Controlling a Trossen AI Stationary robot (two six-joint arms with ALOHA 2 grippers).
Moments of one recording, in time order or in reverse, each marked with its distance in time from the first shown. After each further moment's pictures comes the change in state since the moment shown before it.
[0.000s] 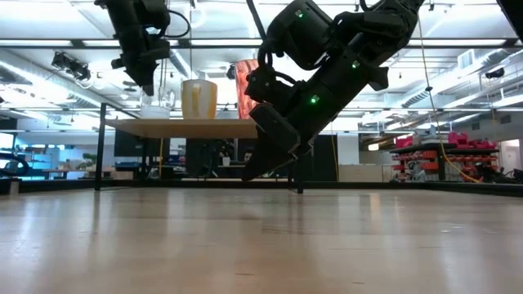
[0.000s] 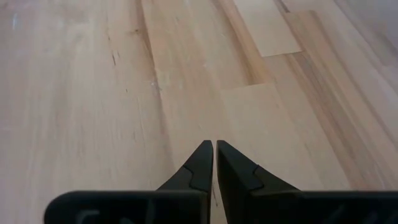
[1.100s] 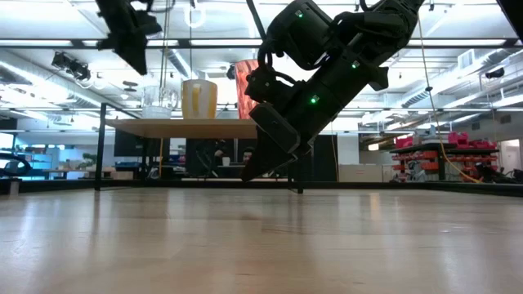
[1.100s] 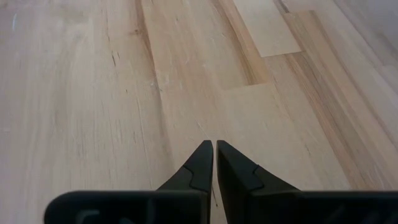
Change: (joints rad) left arm -0.016 -0.119 0.042 -0.052 0.000 -0.120; right arm -0.001 0.000 0.000 0.001 0.000 0.000
